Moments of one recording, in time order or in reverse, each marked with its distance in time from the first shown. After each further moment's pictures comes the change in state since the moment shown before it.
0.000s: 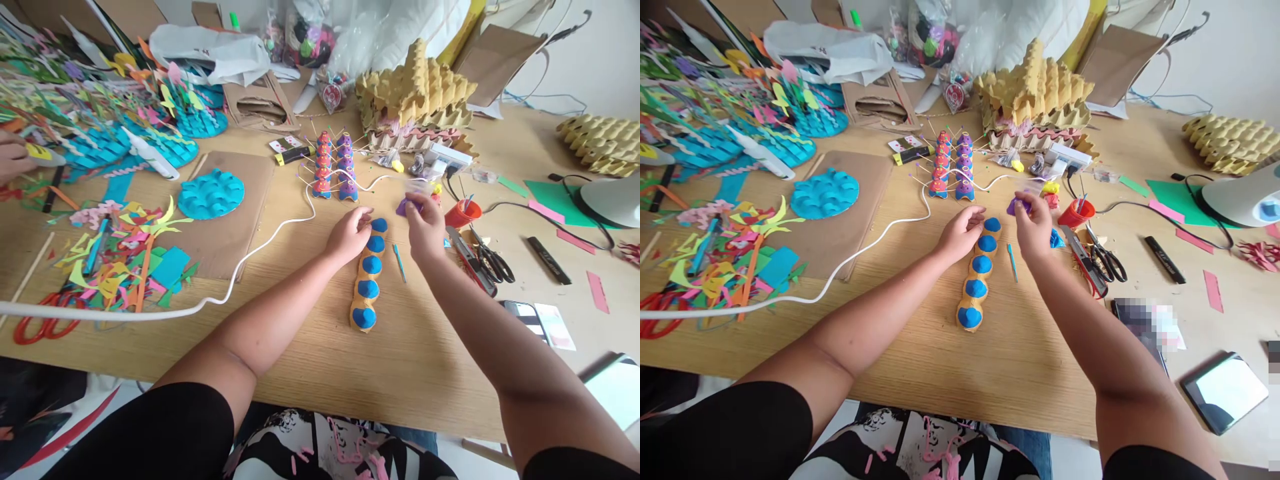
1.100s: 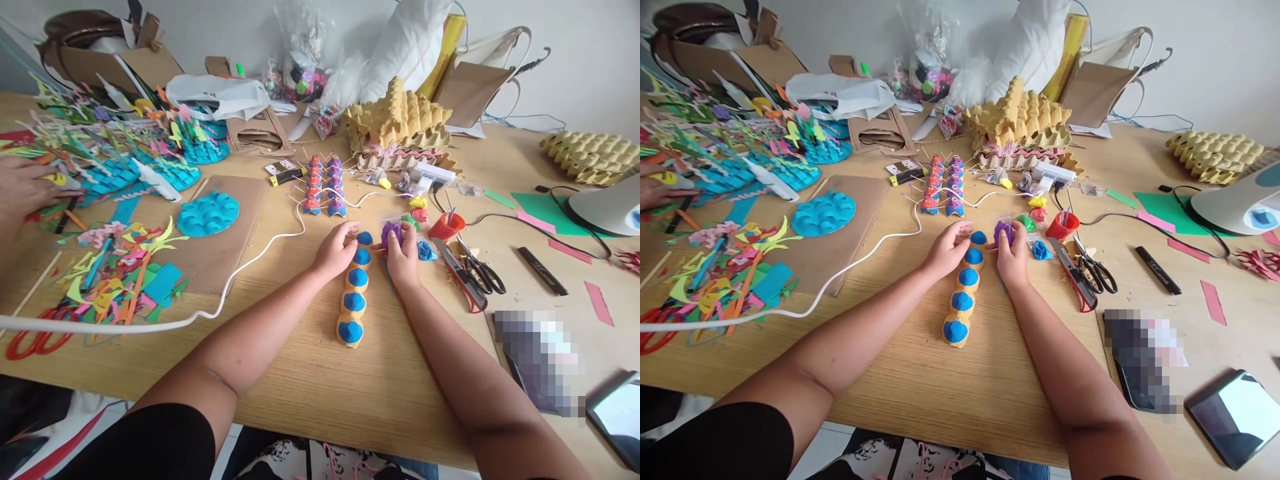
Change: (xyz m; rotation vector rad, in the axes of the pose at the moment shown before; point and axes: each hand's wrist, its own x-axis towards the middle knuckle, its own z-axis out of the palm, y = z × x) left_hand -0.007 0.001 -0.003 0.050 0.007 0.101; right_hand -0.044 -0.022 0.008 0.219 -0.030 0.281
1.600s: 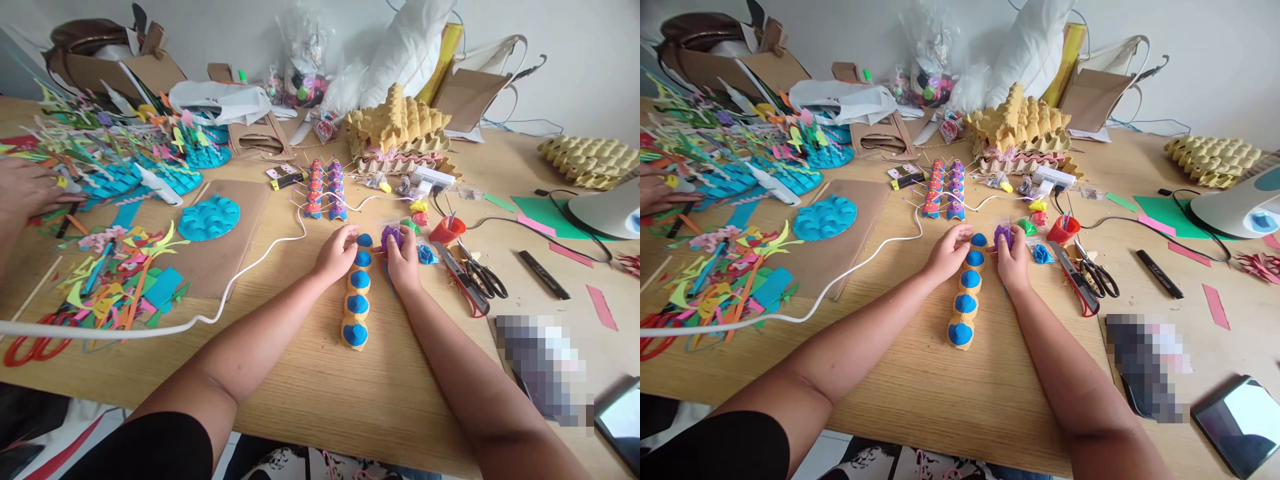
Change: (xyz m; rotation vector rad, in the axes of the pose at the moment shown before) left_hand 0.001 0.000 0.002 -0.044 0.015 -0.051; right_hand 0.000 -0.002 0.002 0.053 -0.004 0.016
